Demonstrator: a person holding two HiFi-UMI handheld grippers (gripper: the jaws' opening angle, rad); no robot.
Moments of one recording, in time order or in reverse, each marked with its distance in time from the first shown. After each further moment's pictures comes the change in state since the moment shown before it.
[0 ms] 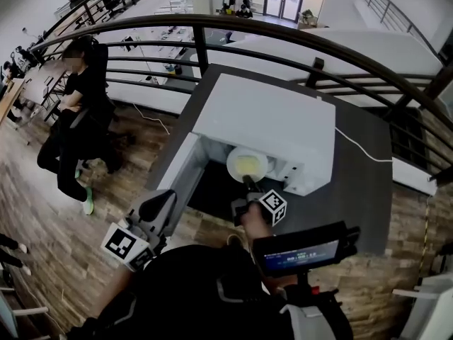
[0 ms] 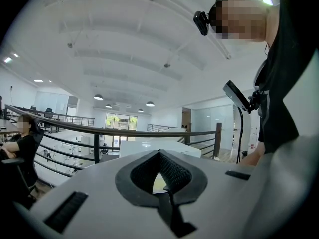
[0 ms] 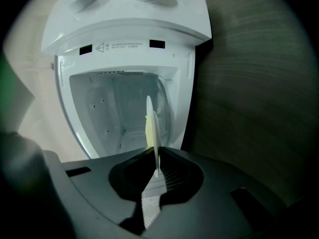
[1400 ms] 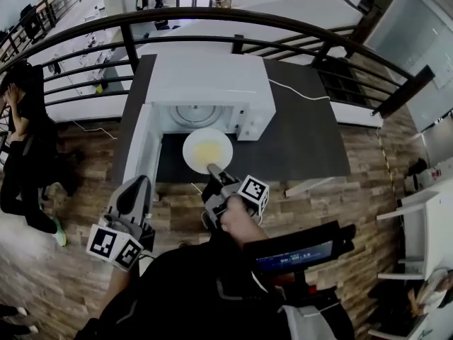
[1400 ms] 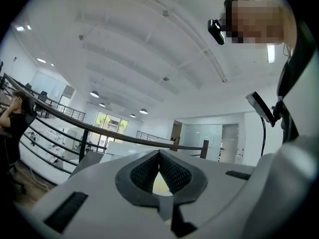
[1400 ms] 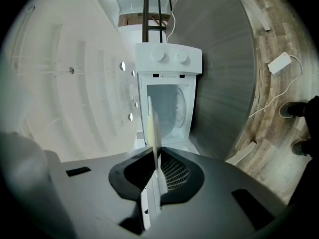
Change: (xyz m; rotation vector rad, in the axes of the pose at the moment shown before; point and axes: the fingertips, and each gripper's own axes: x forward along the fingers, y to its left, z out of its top) left arm -0.083 -0.036 -0.011 -0.141 -0.097 -0.131; right arm -0.167 0.058 -0.104 -0.022 -0.045 0.110
